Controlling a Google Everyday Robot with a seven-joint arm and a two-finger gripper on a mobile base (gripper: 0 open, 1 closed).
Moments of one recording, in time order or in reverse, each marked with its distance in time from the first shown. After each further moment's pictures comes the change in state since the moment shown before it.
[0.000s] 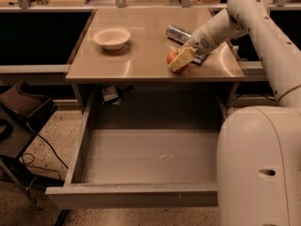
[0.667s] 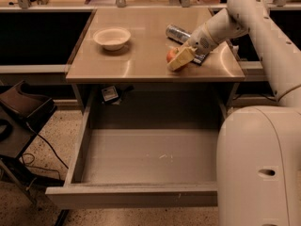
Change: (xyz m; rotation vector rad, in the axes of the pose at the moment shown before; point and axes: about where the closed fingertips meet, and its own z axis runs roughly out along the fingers) arm 0.000 0.000 0.000 0.000 0.000 0.000
